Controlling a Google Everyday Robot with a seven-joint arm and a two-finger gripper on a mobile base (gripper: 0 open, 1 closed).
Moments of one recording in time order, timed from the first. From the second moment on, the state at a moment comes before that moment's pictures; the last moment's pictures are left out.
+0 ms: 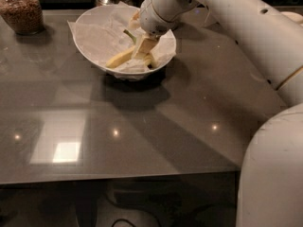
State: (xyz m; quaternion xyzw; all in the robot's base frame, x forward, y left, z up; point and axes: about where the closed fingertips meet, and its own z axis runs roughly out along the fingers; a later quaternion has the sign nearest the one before) arm 0.713 0.042 0.910 -0.75 0.55 0.02 0.35
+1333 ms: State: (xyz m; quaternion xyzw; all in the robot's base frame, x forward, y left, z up) arm 0.738 0.043 0.861 -0.77 0.58 0.00 0.28
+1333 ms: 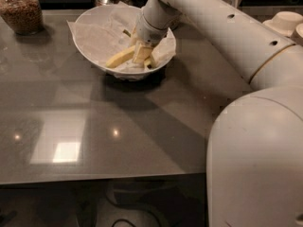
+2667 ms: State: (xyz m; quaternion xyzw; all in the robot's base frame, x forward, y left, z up) arm 0.703 0.007 0.939 -0.74 0.58 -0.03 0.34
